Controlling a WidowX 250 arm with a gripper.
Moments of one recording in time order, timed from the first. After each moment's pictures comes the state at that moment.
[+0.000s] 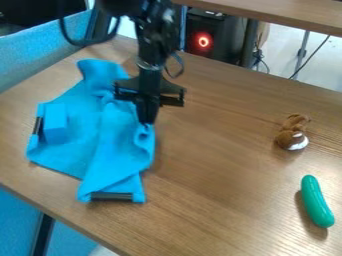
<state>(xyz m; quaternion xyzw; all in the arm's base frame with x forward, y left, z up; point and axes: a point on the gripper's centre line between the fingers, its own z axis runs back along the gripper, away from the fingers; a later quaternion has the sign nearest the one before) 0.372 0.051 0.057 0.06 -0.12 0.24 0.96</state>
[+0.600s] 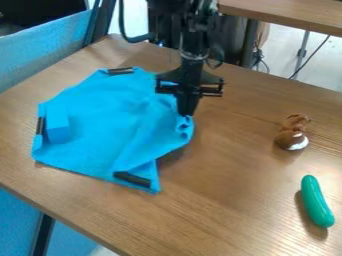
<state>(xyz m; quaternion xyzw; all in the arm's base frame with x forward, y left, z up) 0.422 0.013 0.062 0.03 -0.11 0.27 0.96</state>
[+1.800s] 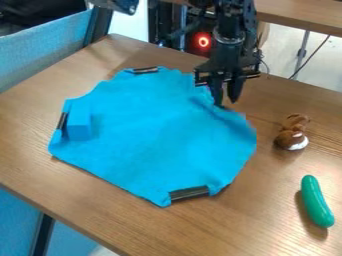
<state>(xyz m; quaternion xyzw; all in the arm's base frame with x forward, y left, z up) 0.466 -0.029 0.073 -0.04 -0.09 0.36 0.93</state>
